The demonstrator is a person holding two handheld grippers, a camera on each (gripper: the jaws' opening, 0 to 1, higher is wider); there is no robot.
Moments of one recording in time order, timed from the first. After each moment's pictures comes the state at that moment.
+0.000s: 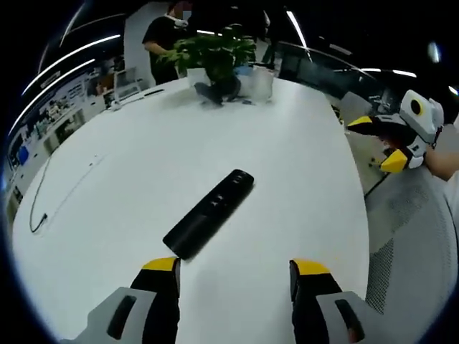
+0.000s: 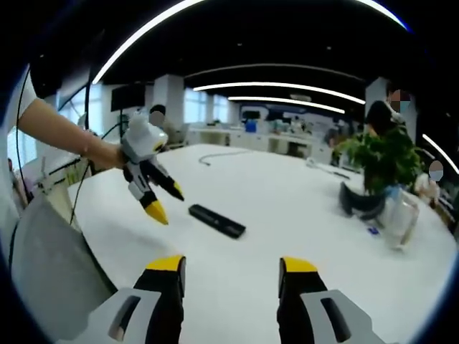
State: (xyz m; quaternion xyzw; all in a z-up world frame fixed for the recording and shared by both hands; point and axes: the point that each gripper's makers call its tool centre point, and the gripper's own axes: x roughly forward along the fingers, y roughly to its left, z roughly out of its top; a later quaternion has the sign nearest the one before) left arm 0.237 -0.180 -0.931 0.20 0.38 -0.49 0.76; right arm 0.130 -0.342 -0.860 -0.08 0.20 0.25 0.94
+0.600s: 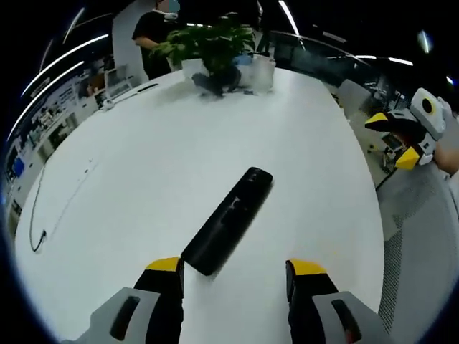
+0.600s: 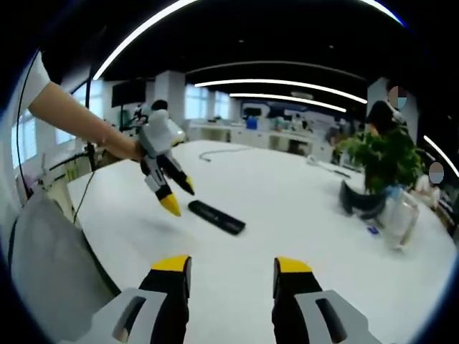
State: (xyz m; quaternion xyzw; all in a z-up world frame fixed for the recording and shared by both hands) left arm 0.267 -0.184 -0.942 0.24 0.39 -0.50 0.73; right arm 0.129 -0.343 -0.862 -0.09 0.21 0.25 0.94
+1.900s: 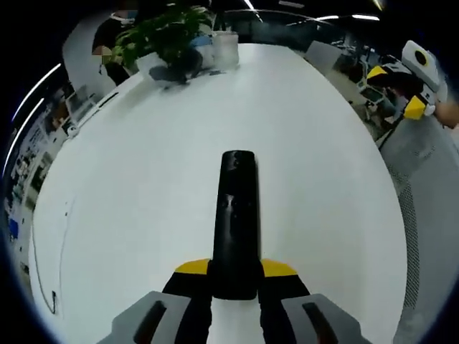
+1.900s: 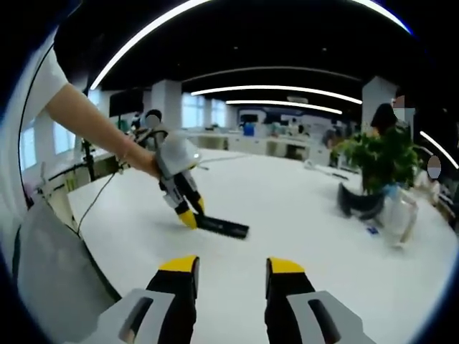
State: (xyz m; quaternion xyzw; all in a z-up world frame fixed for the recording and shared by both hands) left arm 0.271 -0.201 -0.966 0.36 0.37 -0.58 0.63; right arm 0.130 -0.344 -0.855 -0.07 0.19 0.24 0.95
